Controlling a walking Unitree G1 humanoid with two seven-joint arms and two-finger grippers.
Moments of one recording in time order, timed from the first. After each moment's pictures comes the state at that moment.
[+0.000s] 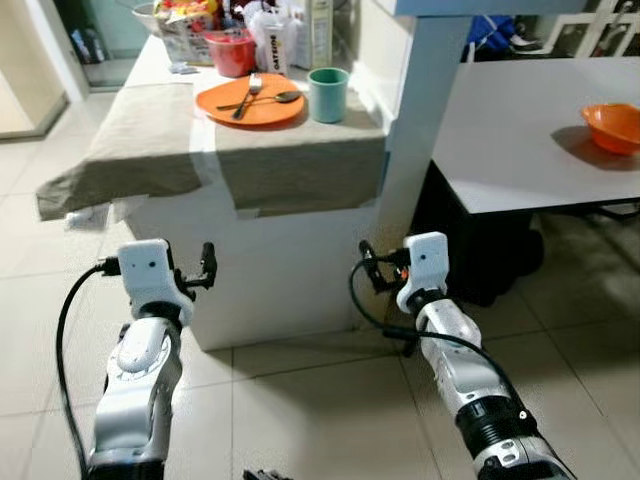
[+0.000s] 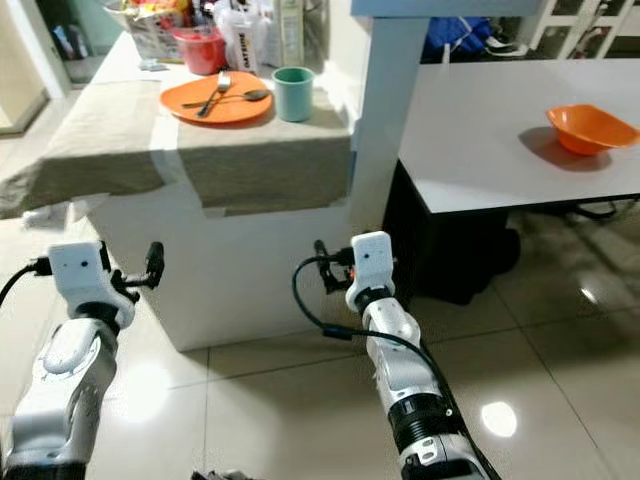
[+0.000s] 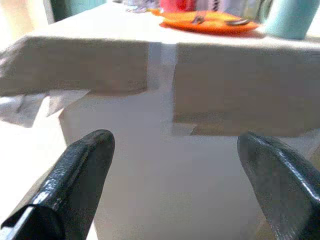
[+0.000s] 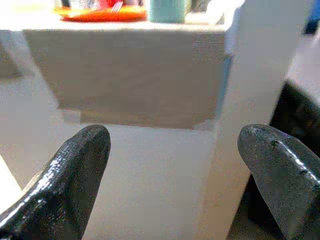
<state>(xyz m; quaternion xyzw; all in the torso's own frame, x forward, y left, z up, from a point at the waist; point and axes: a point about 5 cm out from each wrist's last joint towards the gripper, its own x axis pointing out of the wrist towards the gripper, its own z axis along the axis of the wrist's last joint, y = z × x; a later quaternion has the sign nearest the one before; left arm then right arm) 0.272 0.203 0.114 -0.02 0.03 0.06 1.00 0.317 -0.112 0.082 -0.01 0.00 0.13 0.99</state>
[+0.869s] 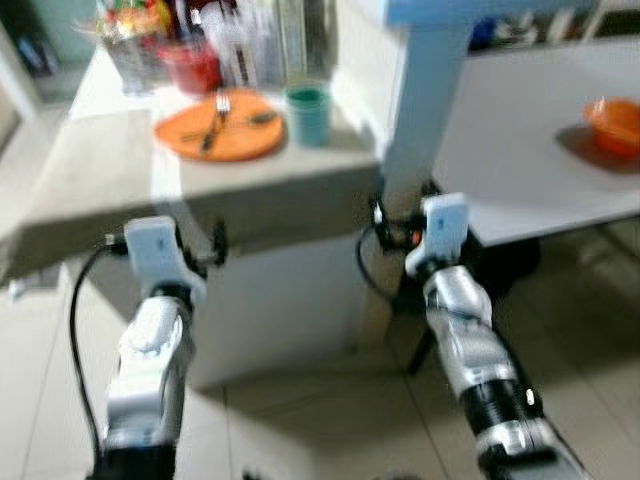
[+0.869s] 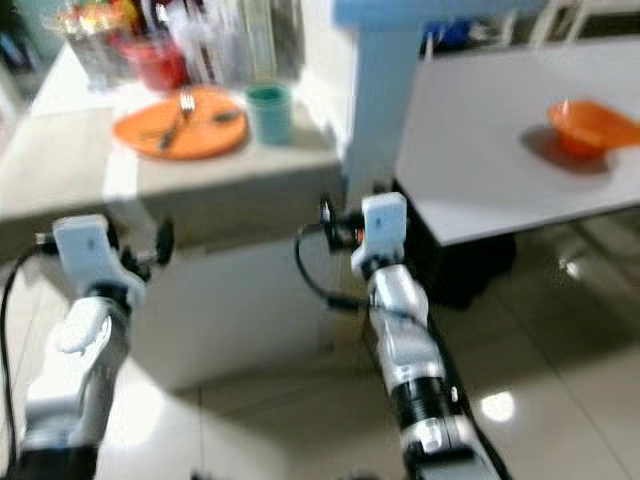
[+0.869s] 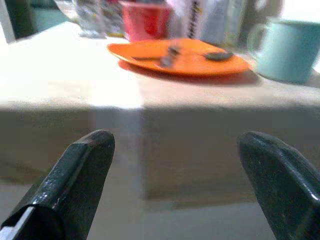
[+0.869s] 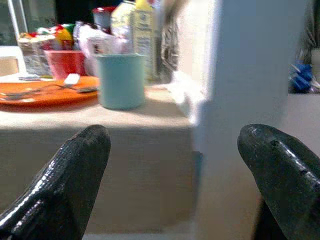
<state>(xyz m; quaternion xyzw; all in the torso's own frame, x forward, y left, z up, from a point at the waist) 0.284 0.193 0.133 -0.03 -0.01 0.05 1.00 0.330 -0.108 0.129 0.00 -0.10 0.13 0.99</state>
